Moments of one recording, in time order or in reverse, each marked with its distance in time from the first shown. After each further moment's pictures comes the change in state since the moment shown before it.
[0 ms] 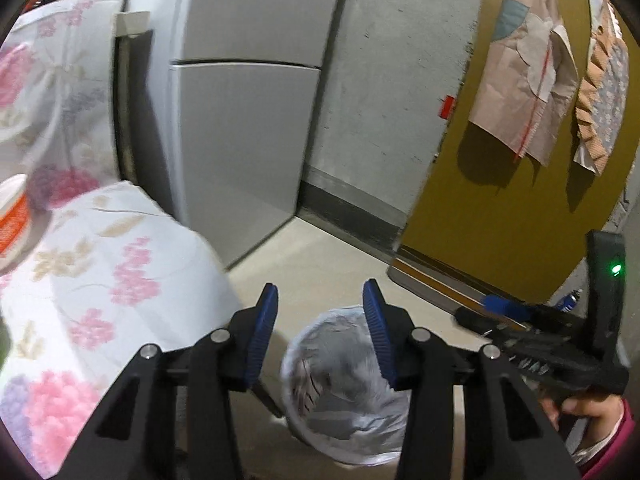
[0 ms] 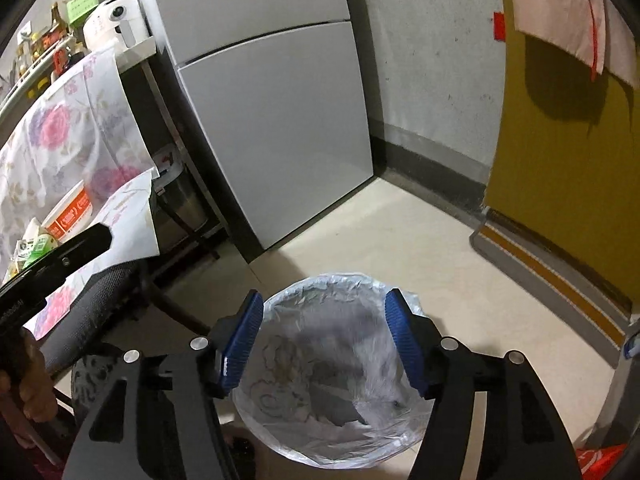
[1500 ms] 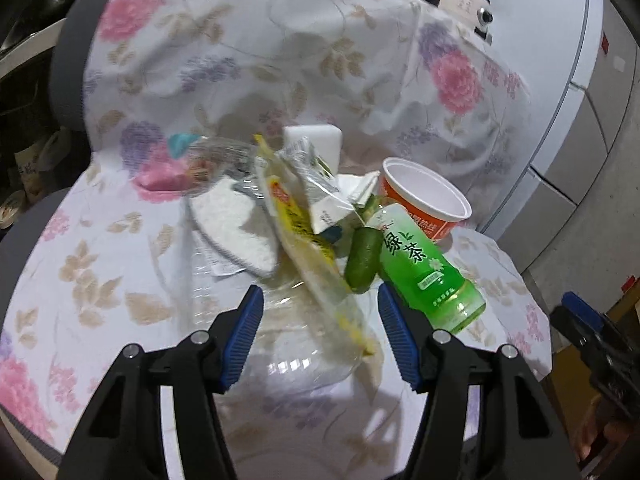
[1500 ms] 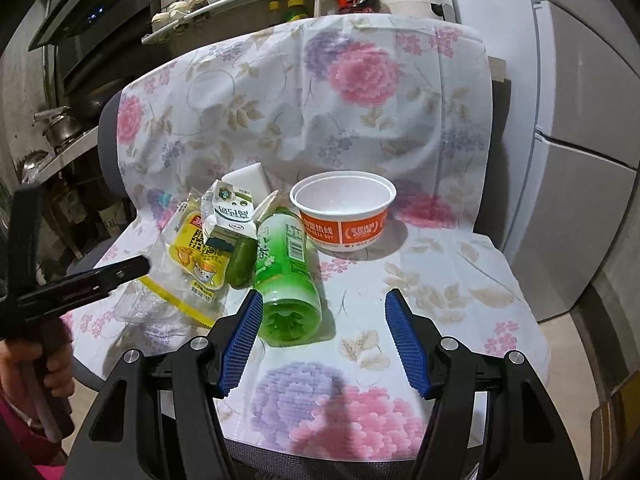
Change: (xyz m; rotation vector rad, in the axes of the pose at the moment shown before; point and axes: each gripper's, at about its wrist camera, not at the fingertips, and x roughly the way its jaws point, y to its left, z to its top) left arm -0.229 0.291 -0.061 -0.598 -0.076 0.593; right arm 0.000 0.358 0.024 -0.555 -0.019 0.511
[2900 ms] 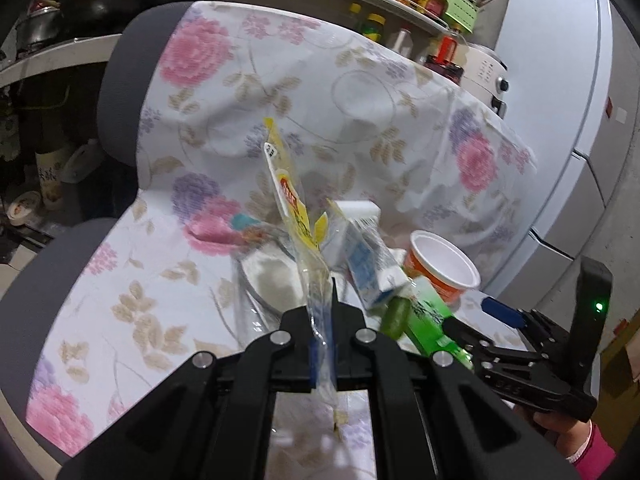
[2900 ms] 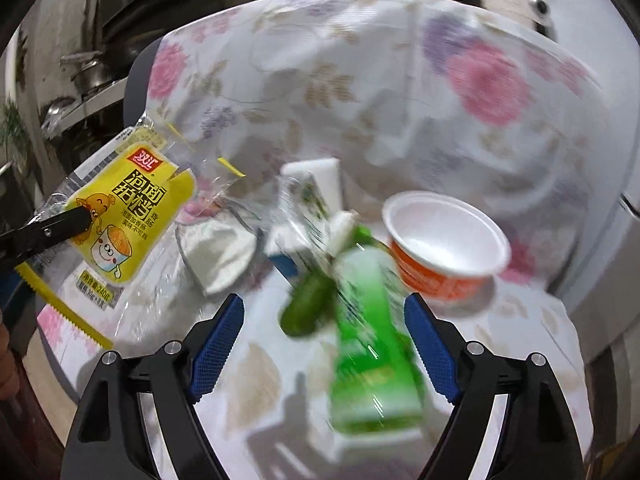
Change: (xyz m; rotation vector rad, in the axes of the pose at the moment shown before) left arm -0.065 0.065 0.025 -0.092 -0.184 0.006; right arm 0.104 0.102 0.049 -0.213 0.056 0.081
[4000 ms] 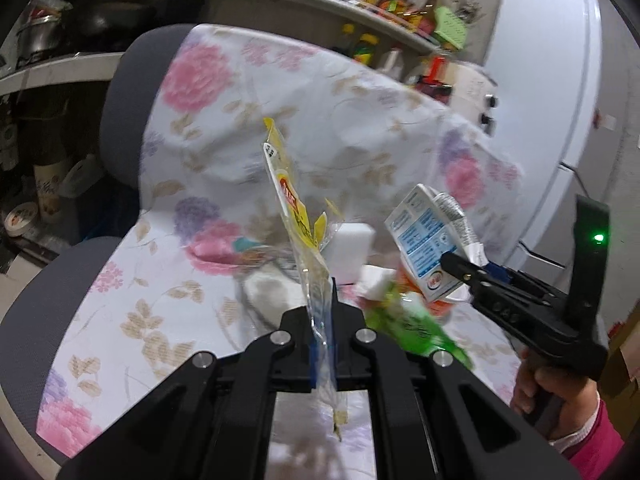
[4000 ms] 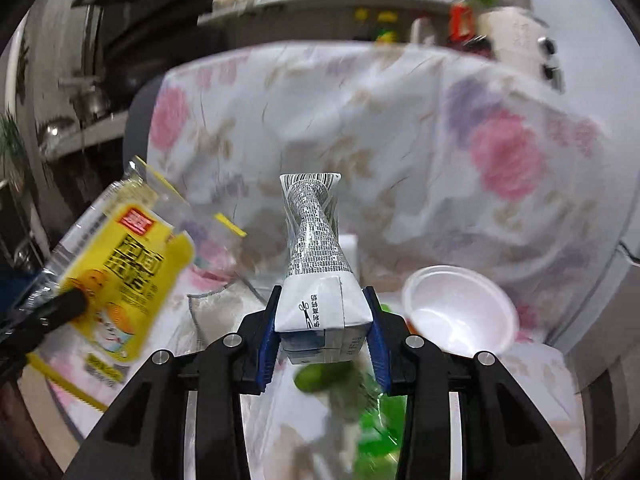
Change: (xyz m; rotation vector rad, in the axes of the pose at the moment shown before) left arm -0.029 -0.005 0.004 0.022 -0.057 -0.051; right arm -0.045 0.013 0.038 0.044 -0.152 -0.044
